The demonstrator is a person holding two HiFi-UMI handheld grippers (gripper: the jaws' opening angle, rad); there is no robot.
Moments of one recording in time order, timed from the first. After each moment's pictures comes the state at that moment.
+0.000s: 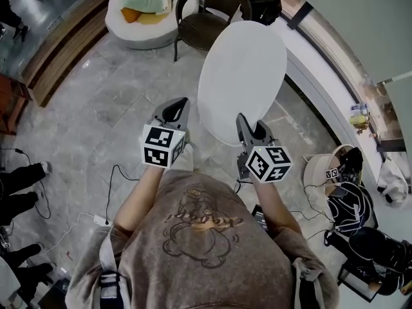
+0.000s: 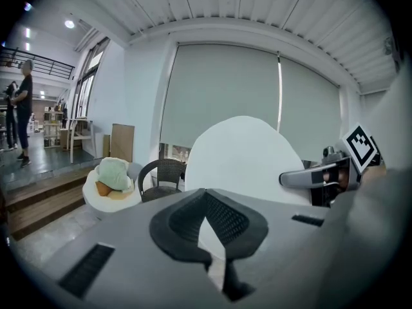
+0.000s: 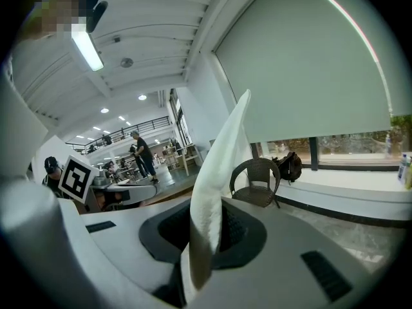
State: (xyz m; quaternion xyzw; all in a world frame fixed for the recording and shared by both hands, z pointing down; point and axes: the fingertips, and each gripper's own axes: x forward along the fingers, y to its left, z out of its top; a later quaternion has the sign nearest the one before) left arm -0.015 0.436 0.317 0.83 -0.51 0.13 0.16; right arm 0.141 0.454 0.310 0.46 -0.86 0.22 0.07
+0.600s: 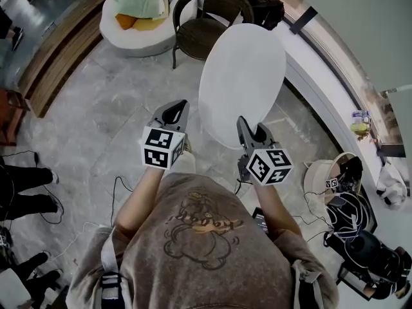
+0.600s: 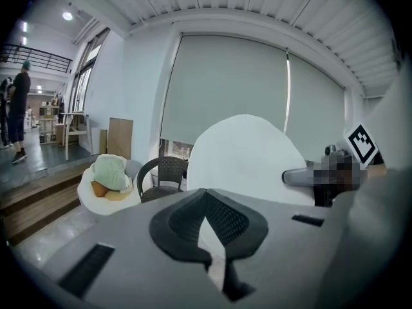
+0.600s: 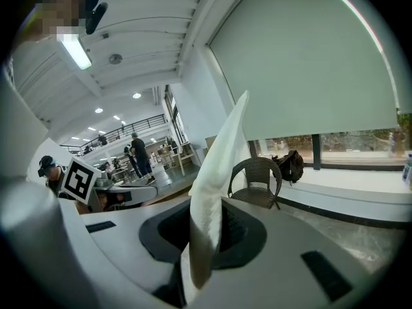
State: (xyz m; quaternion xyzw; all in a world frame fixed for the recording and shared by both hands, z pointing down) left arm -0.040 0.328 0.326 0.84 -0.50 0.14 0.18; right arm 0.119 0.351 0.313 0.46 -0.85 0.24 0.08
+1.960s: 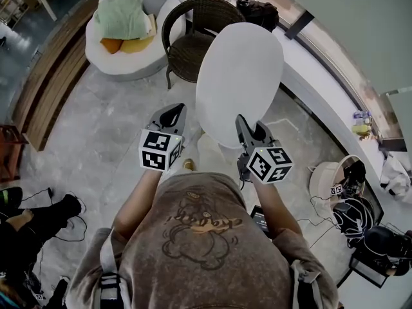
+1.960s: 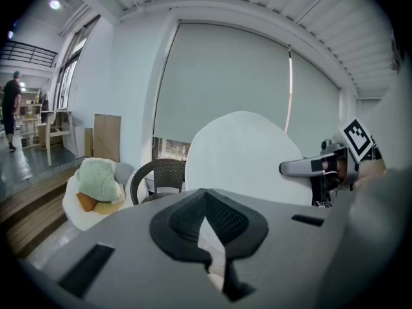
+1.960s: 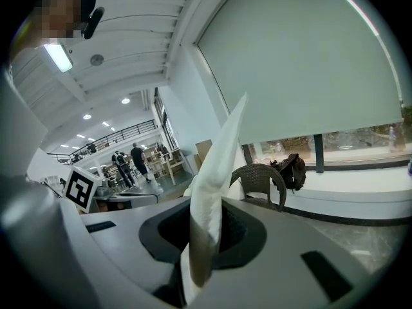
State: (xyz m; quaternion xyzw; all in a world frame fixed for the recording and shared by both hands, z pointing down) left arm -0.071 0.156 0.333 0.86 -0.45 0.16 0.18; right arm 0.088 0.184 0.308 0.50 -0.83 0.26 0.05
